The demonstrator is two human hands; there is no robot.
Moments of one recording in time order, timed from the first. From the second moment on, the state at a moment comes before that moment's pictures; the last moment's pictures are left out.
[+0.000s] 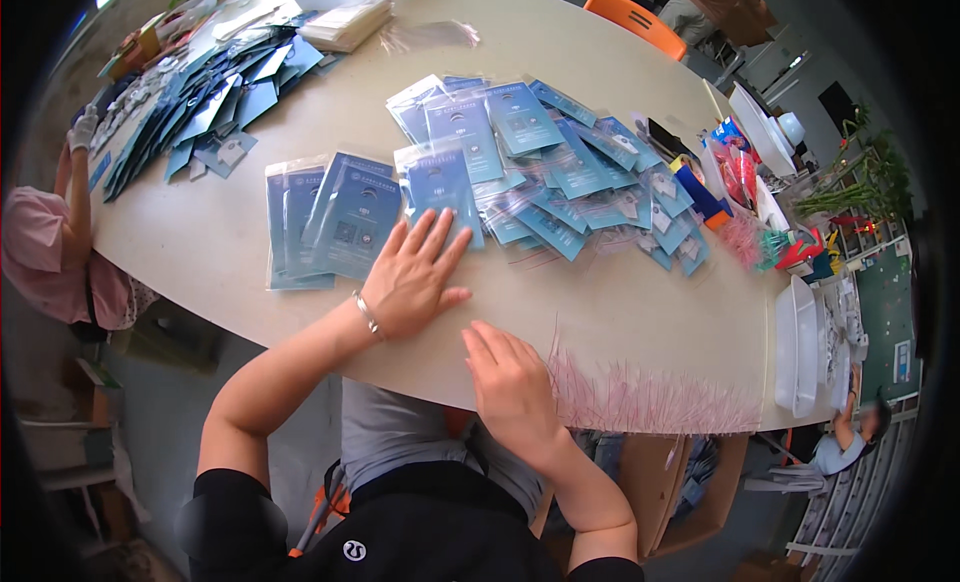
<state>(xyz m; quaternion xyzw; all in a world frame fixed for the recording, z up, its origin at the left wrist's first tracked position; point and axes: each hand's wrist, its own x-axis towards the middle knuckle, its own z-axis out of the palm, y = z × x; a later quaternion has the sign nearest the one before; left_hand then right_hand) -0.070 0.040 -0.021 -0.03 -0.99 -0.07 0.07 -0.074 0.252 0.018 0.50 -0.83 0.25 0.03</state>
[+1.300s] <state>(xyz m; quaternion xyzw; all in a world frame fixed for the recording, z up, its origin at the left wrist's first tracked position) -0.024 0.062 0.001 -0.15 -0.98 -0.11 -0.01 -0.181 0.807 -0.015 -0.26 -0.93 0.13 0.24</state>
